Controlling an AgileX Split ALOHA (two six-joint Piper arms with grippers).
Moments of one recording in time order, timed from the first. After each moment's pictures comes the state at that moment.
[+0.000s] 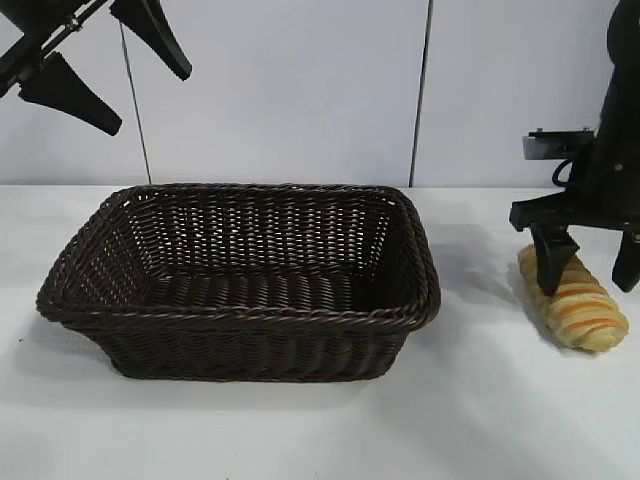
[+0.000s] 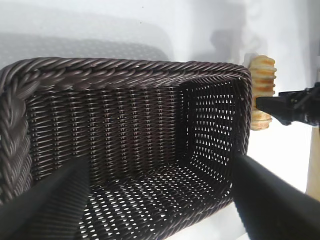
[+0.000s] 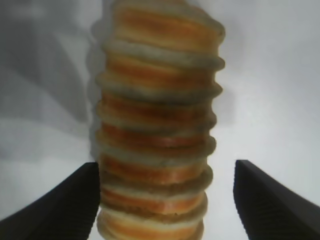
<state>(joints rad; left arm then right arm) -0.15 1.85 -1.57 -0.66 1.10 0.11 0.06 2.06 -1.34 -0.05 0.85 0.06</state>
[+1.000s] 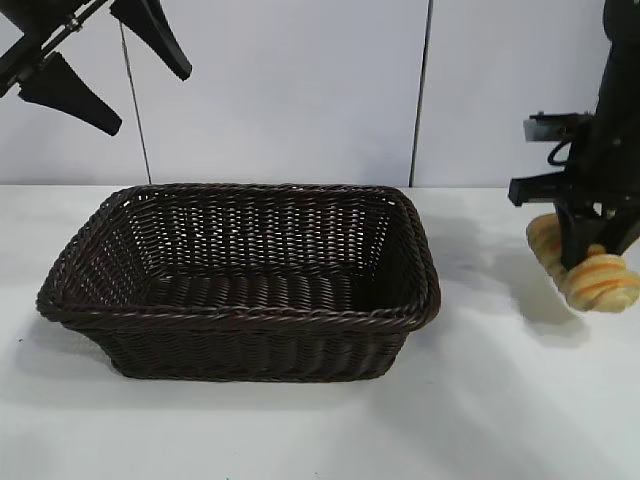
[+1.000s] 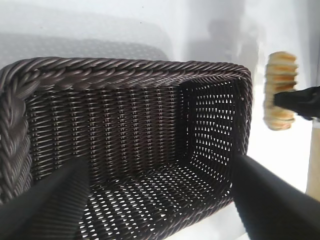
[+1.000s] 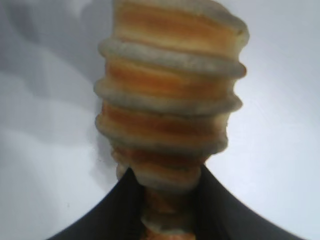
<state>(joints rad) -0.15 1.85 -1.57 -0.66 1.10 0.11 0.06 1.95 -1.66 -0.03 1.19 0.05</state>
